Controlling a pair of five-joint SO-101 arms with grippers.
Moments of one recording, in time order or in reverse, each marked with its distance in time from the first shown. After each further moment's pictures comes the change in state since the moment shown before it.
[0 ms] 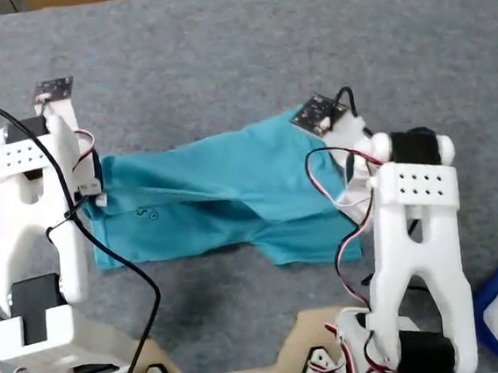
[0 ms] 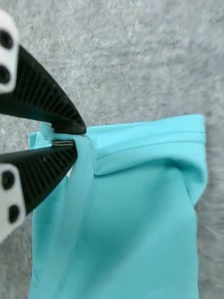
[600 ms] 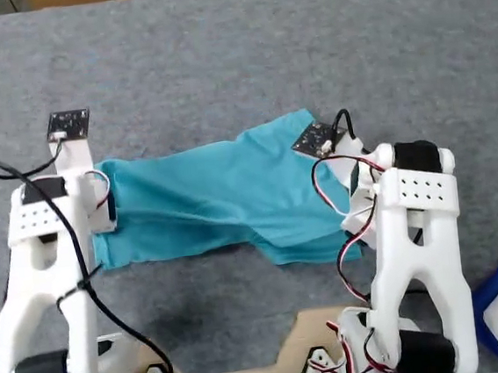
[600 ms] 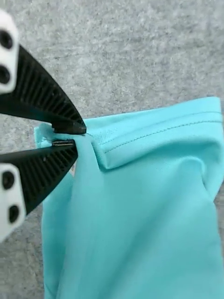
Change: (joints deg) left arm 2.1 -26.0 32.3 -16.3 -2.2; right arm 1.9 -0.1 7.2 -1.3 8.0
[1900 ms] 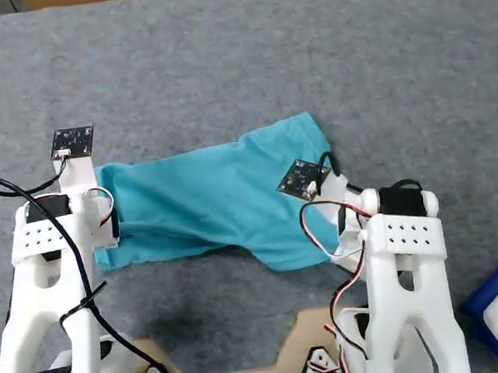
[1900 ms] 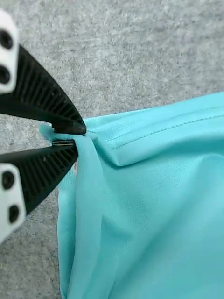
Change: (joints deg) left arm 0.0 -4.6 6.5 -0.2 0.0; right arm -3.3 -14.7 17.7 -5.2 1.2
